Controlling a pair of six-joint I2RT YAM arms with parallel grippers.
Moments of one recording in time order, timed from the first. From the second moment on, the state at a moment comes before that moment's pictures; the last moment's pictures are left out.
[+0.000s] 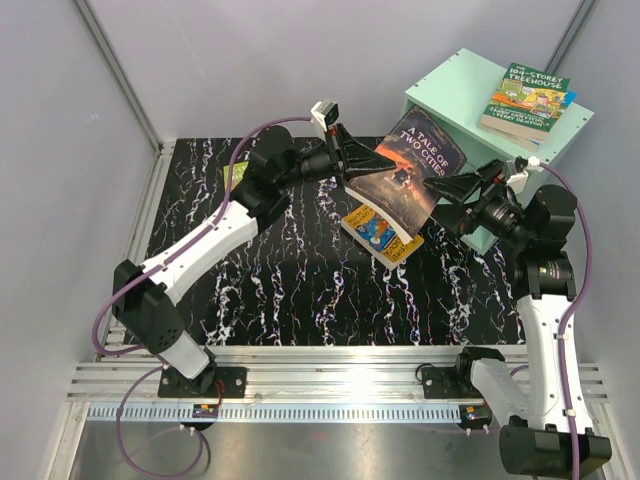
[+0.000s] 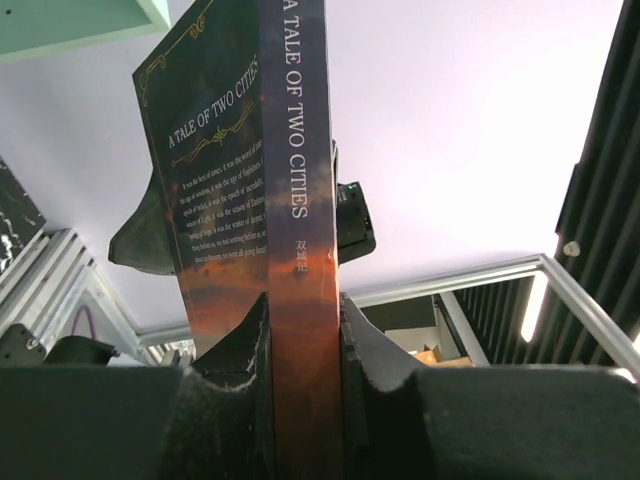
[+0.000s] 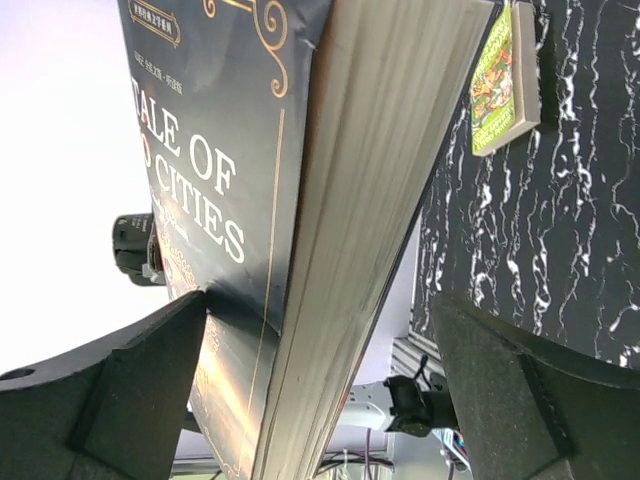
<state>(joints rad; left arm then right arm) -0.68 1.59 1.51 0.30 0.69 -1.57 -0.09 0.85 1.02 -0.26 -0.81 1.25</state>
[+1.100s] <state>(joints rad) -0.61 1.24 1.28 -0.36 0.55 -1.01 -0.20 1.33 1.89 -0.73 -0.82 0.97</state>
